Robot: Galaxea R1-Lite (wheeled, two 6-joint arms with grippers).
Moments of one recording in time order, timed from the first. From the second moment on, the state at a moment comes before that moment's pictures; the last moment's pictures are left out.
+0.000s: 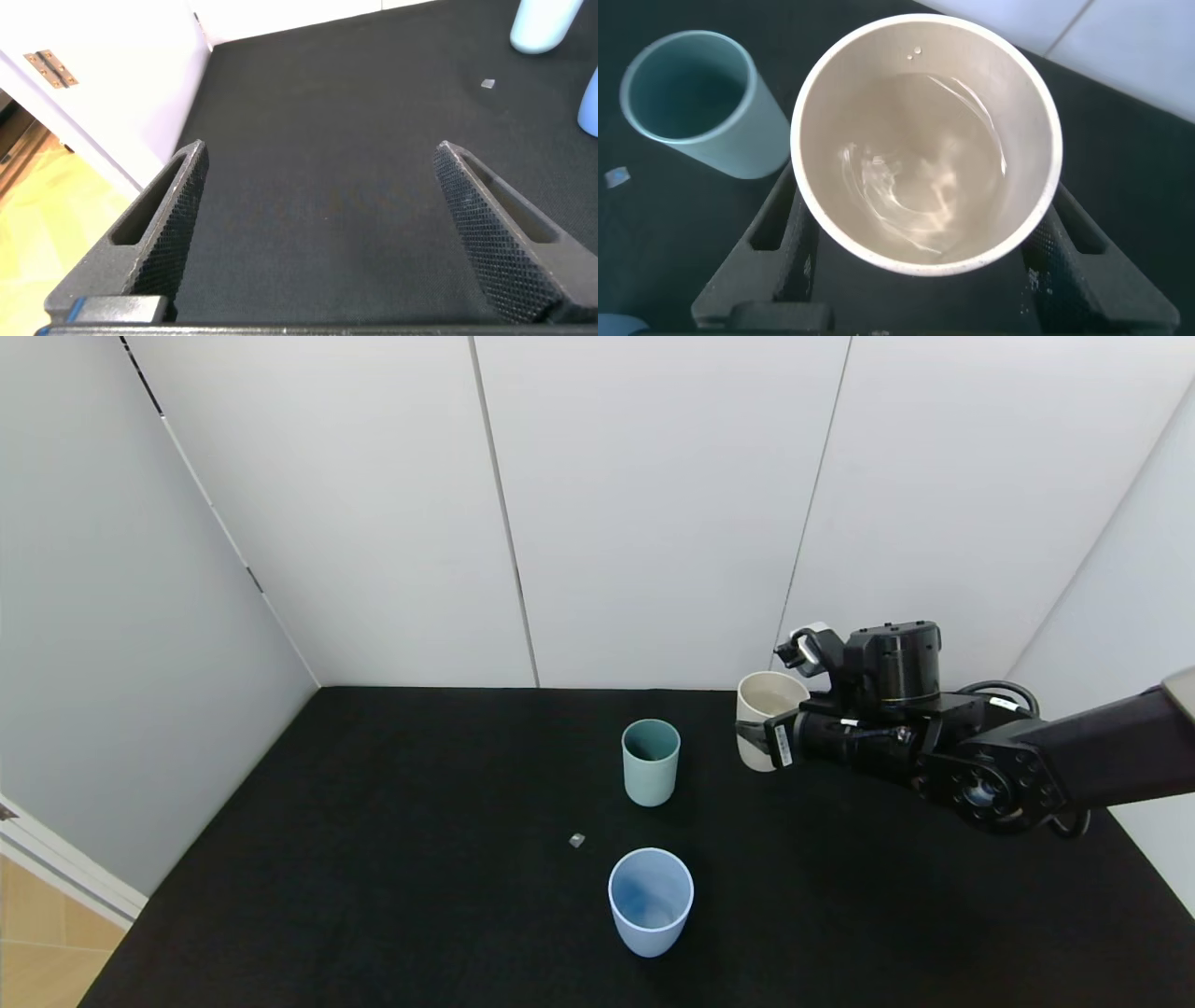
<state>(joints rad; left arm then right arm) 0.00 0.00 -0.04 0.02 0.04 0.18 0.40 2.04 -1.17 -0.48 -0.04 -0.09</state>
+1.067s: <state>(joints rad) 0.00 0.00 -0.04 0.02 0.04 0.18 0.55 2.18 -1.61 -0.06 -0.20 -0.33</state>
